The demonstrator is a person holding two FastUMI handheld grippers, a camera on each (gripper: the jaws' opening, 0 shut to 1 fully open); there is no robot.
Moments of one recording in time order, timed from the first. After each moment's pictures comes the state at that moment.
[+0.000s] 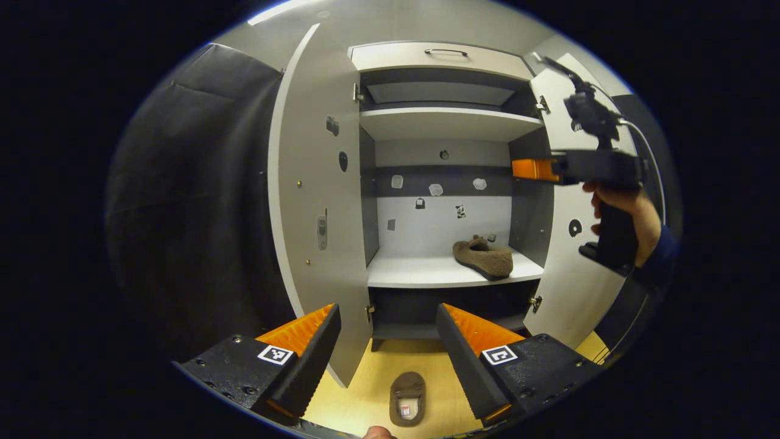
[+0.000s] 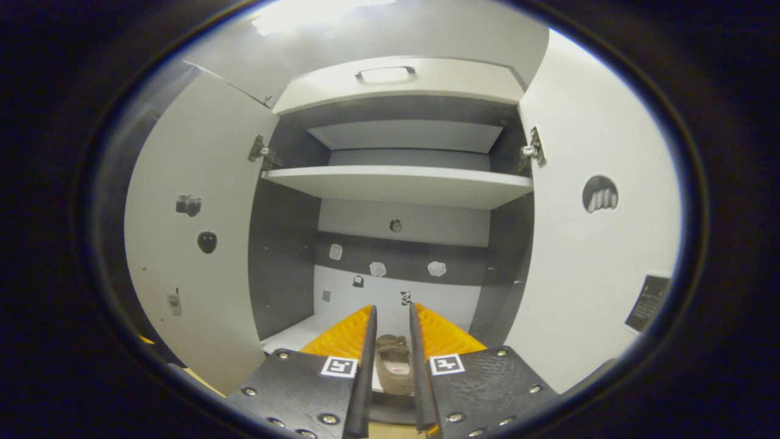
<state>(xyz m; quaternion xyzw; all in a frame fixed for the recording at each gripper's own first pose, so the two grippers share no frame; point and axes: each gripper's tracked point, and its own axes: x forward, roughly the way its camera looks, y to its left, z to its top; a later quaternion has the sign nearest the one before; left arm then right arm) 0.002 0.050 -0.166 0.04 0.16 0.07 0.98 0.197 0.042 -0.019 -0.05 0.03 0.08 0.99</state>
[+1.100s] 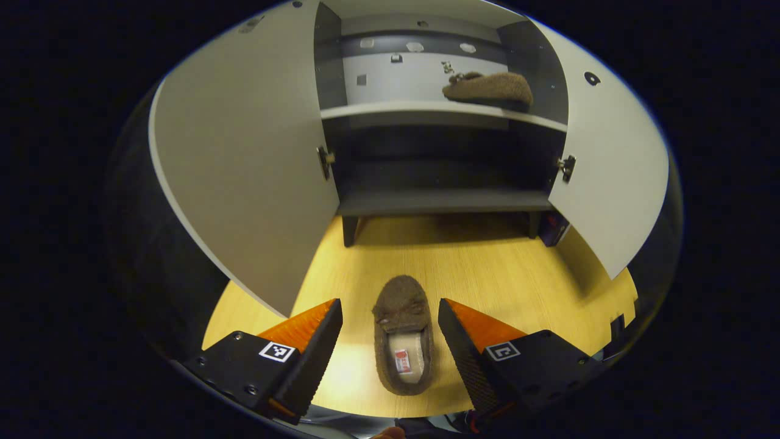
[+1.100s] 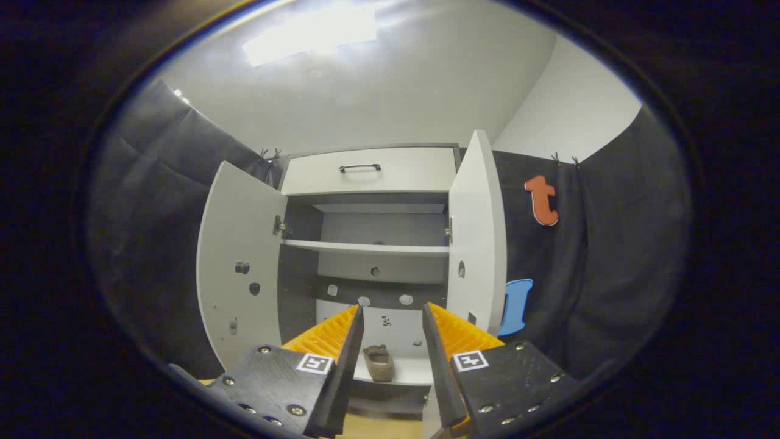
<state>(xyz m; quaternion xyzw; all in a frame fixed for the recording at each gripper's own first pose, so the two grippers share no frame) -0.033 0.052 -0.459 0.02 0.43 0.03 0.90 0.023 -0.038 0.086 -0.02 -0.05 0.04 1.00</state>
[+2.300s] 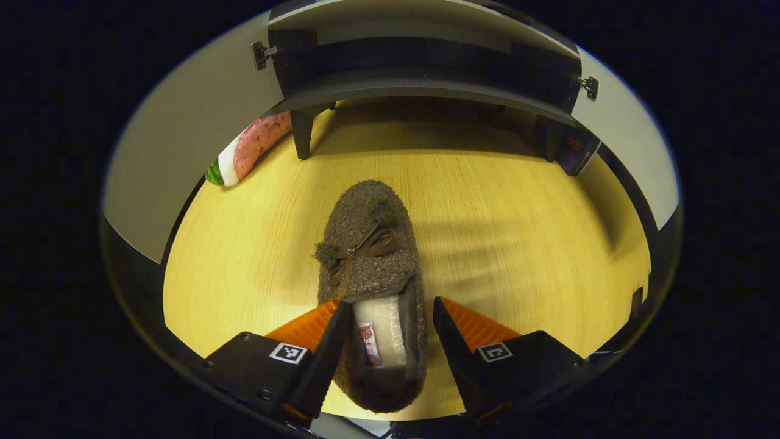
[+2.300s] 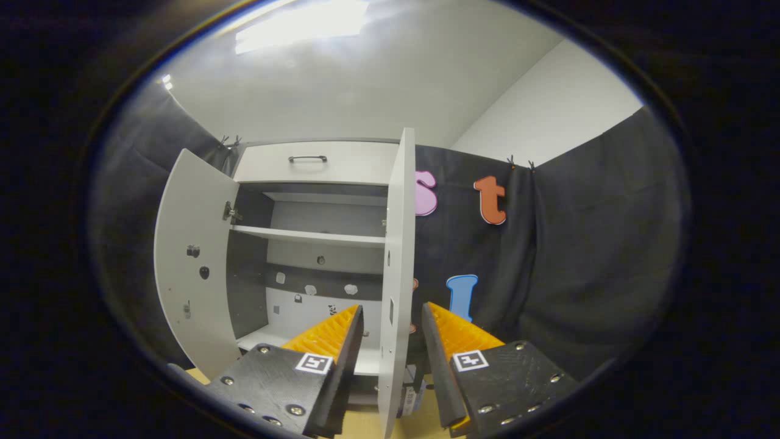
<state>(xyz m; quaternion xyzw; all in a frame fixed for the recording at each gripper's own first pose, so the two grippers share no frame) -0.060 0.034 -0.586 0.04 0.57 0.02 0.82 0.001 -0.117 0.073 -0.03 -0.03 -0.06 1.00</state>
